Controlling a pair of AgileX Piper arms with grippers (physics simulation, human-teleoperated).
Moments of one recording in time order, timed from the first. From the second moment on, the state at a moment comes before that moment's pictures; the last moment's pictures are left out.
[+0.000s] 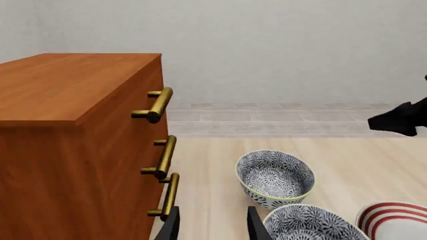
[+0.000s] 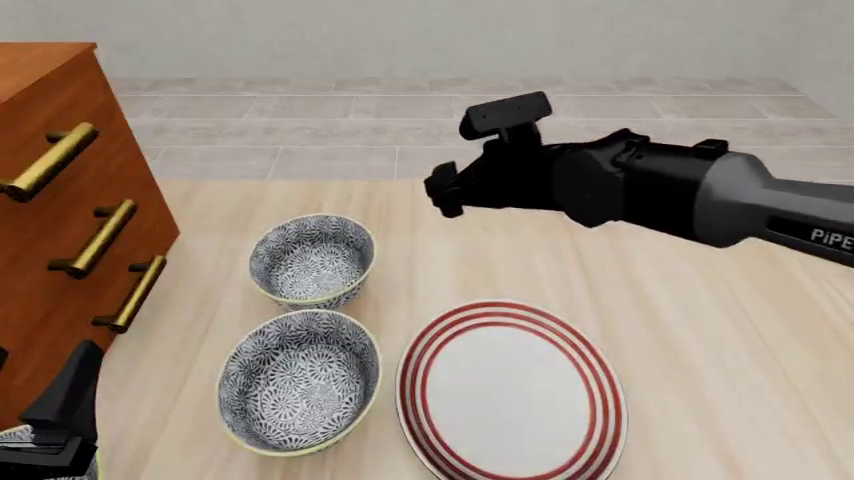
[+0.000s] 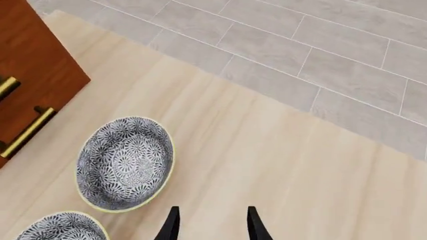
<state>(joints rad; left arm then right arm) 0.00 0.00 0.00 0.00 0.00 0.55 1.69 -1.25 0.19 0.05</state>
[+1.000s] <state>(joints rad) 0.00 0.00 0.00 0.00 0.00 0.62 2.06 -1.80 0.56 0.11</state>
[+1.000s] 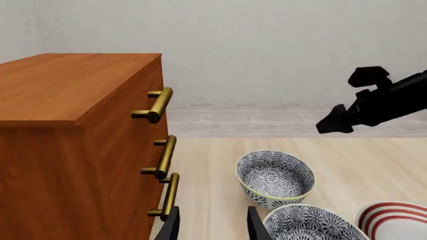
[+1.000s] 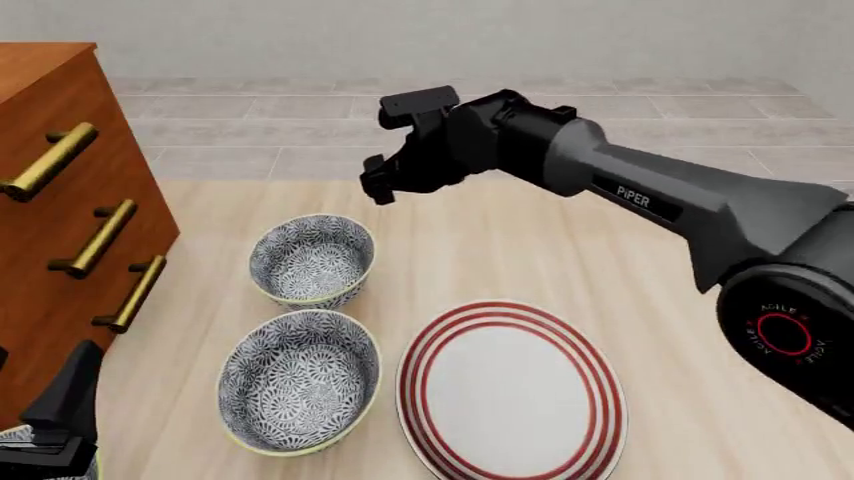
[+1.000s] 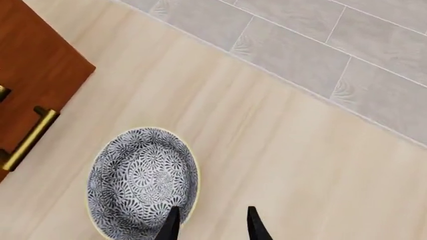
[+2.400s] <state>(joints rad) 0.00 0.00 0.00 0.00 0.00 0.67 2.44 -2.23 0.75 0.18</state>
